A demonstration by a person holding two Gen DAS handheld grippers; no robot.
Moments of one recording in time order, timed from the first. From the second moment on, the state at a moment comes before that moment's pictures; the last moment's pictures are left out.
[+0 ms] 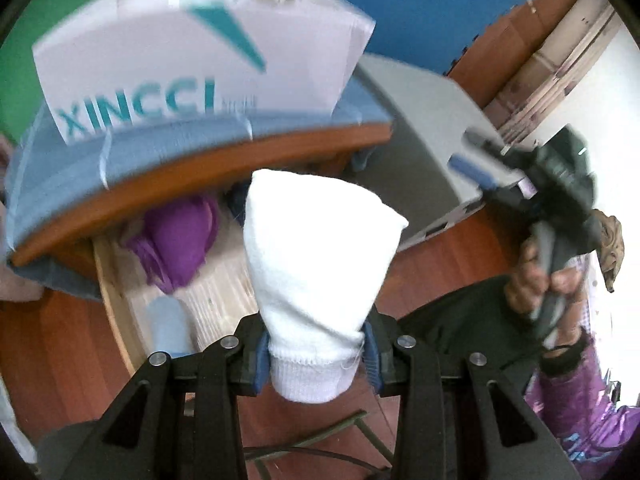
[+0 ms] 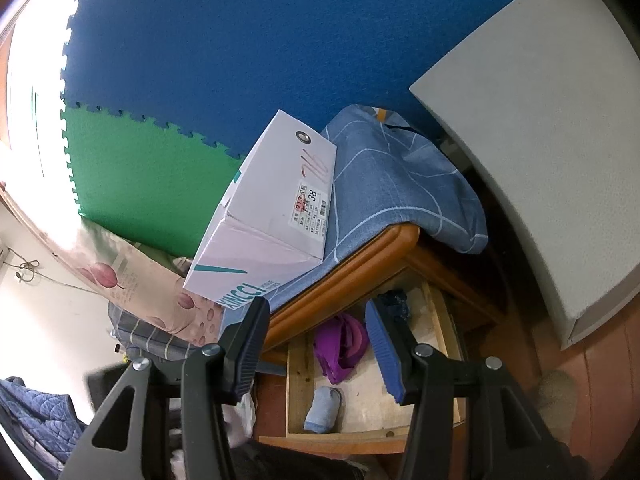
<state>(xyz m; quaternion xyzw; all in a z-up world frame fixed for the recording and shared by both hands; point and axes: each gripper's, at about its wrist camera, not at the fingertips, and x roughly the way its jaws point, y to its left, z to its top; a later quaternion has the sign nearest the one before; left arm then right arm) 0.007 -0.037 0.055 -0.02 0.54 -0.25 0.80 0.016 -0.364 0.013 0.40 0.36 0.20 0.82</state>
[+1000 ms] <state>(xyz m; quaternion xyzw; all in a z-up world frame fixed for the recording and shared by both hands) 0.237 -0.009 0.156 0.05 0.48 -0.10 0.87 0.017 -0.363 0.012 0.40 0.36 0.21 0.81</state>
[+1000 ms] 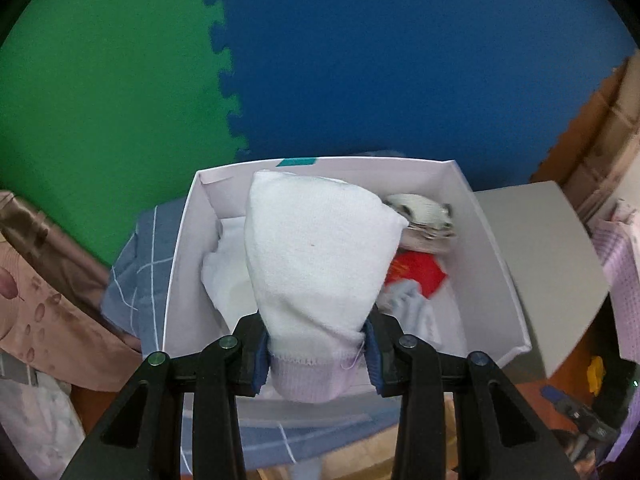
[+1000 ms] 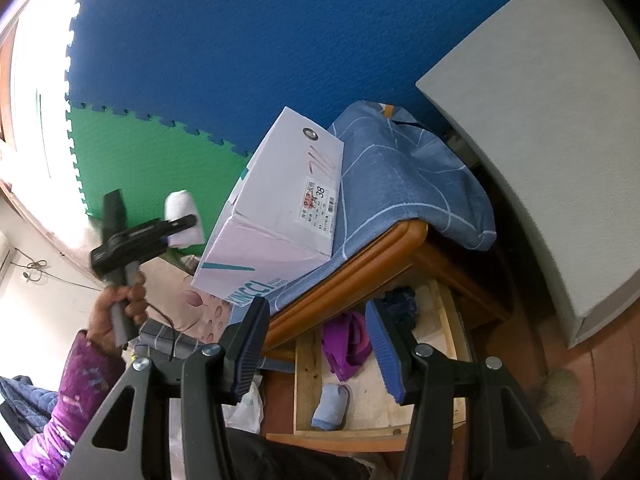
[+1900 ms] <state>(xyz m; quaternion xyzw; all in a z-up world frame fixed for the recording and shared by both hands) 0.321 -0.007 0.103 0.06 0.51 0.00 0.86 0.024 -0.359 0.008 0.40 0.38 0.22 0.81</state>
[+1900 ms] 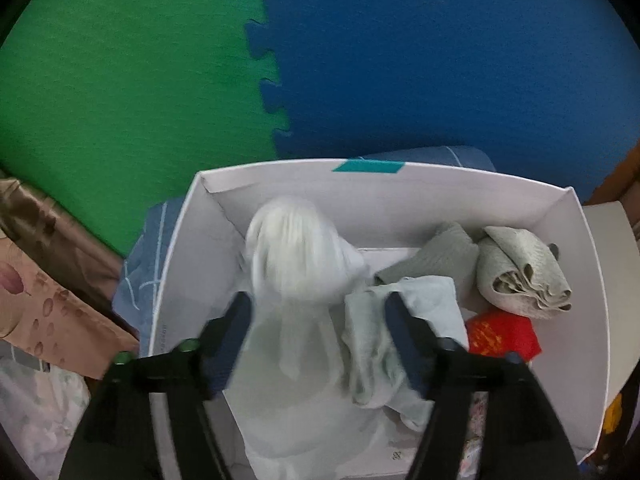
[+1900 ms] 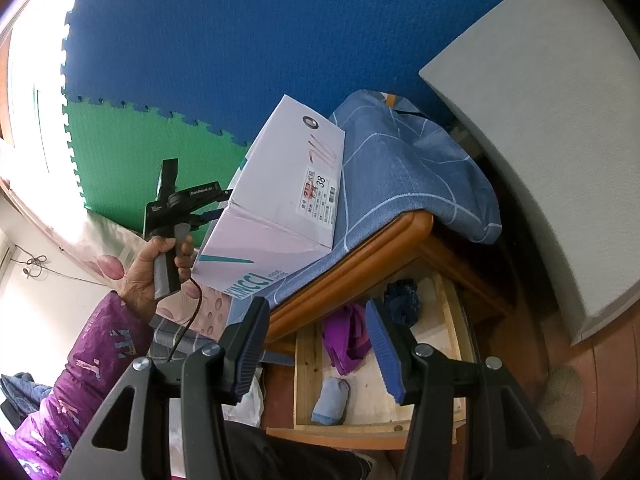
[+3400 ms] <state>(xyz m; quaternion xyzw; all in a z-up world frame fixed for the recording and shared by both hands) -0.007 0.128 0.052 -0.12 0.30 -0.06 0.95 0.078 -0.073 -0.178 -0.49 0.45 0.20 0.72</state>
